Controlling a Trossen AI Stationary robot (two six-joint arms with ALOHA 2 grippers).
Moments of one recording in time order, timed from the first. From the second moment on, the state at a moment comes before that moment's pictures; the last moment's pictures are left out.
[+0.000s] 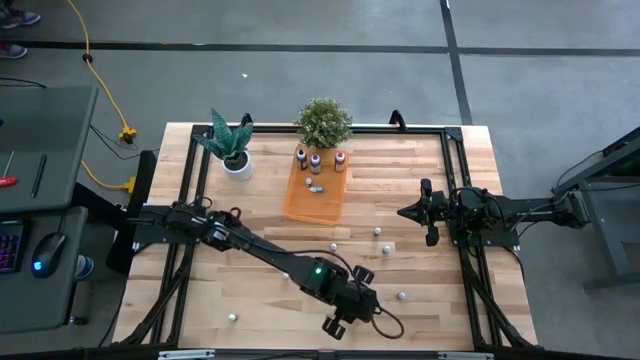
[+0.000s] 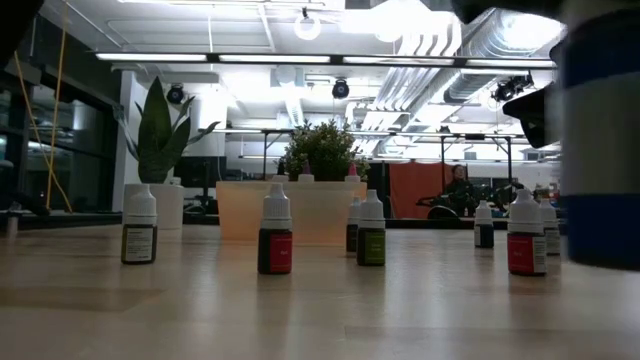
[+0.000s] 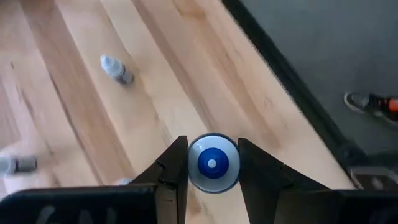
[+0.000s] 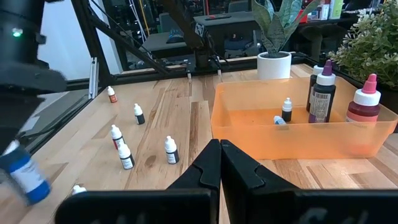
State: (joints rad) left arm -0.44 2.38 2.29 -0.82 -0.02 0.12; right arm 0.00 0.14 0.01 0.03 0.00 0.13
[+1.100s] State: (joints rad) left arm -0.34 2.10 2.29 -1.19 -0.10 0.19; right arm 0.00 0.15 0.01 0.03 0.00 0.13
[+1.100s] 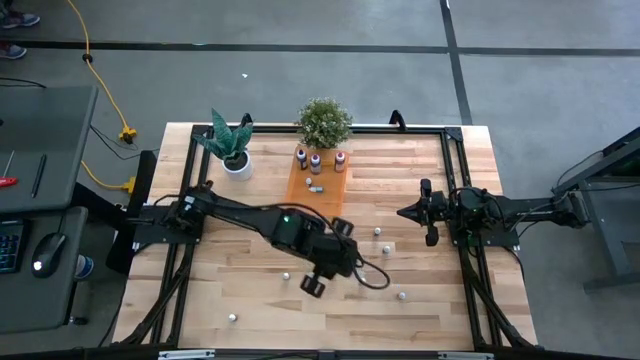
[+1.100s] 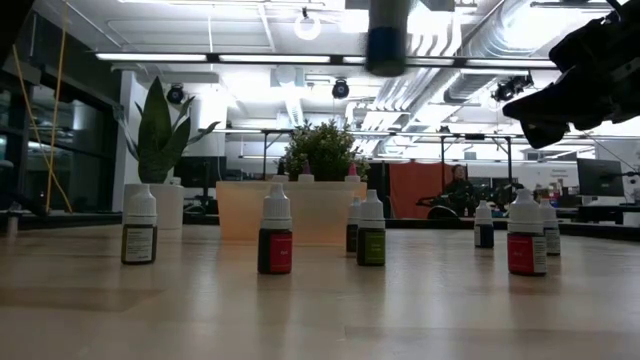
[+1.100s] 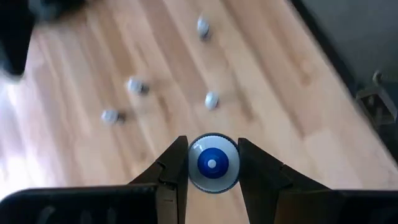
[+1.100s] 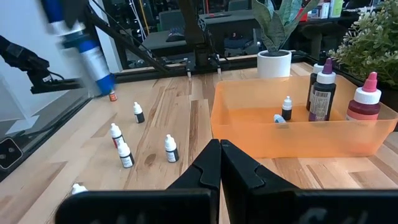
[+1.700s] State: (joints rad) left arm -0.25 1.97 2.24 -1.28 -0.33 -0.01; right arm 0.00 0.16 0.01 0.03 0.00 0.13
